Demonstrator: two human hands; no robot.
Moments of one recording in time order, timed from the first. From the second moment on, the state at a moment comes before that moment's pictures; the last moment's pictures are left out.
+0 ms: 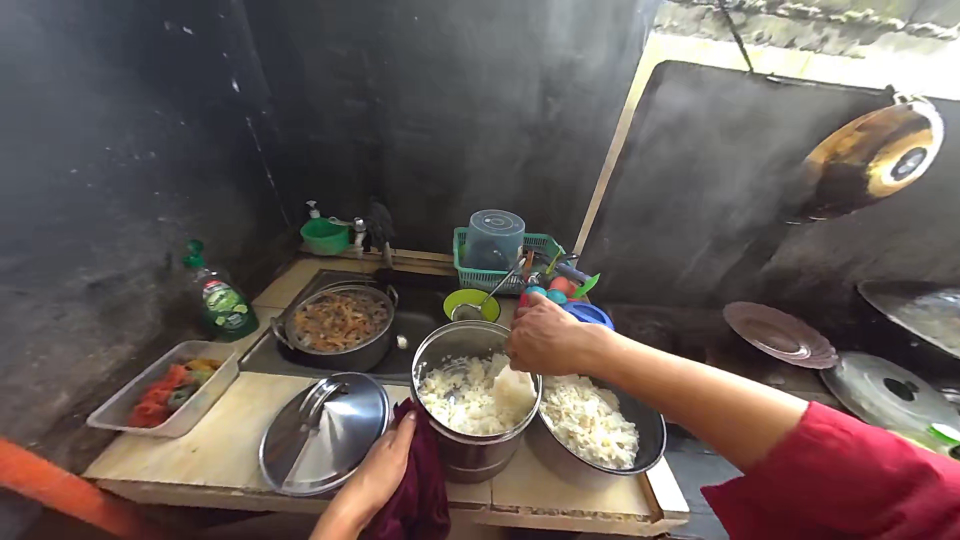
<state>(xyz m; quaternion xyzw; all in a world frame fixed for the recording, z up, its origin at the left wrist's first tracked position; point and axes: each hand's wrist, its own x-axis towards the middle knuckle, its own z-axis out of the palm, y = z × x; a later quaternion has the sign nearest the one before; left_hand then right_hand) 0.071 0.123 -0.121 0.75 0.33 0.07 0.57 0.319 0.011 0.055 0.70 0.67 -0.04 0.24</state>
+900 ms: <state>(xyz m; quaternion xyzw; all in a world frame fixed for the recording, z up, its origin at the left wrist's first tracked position) 0.089 0.124 -0.116 0.67 0.41 0.11 0.61 0.328 0.039 -0.053 0.70 0.67 -0.25 0.00</state>
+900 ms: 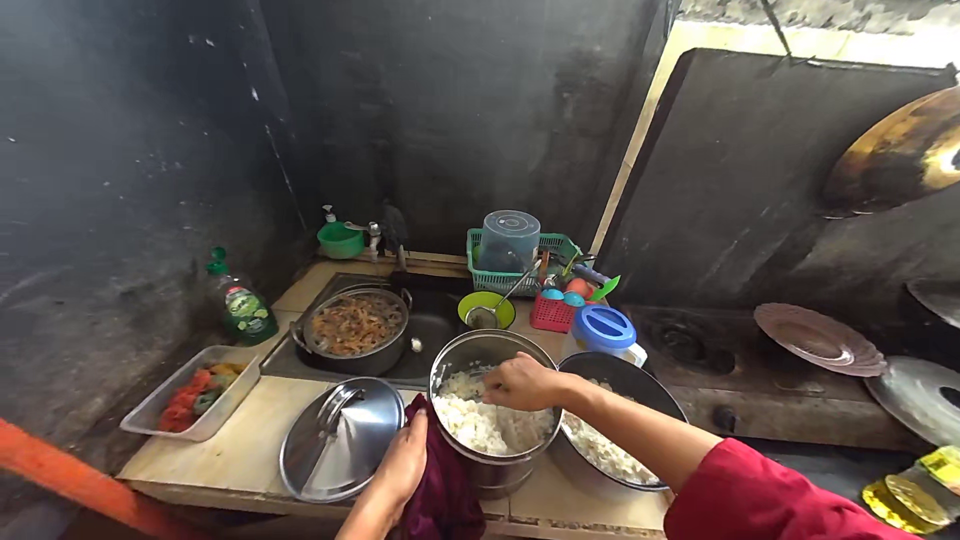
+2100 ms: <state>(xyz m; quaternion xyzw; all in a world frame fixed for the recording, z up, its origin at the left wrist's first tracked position) 0.079 0.113 -0.123 0.68 0.40 0.13 0.60 0.378 -0.010 -0.027 0.77 0.60 -0.16 -0.15</state>
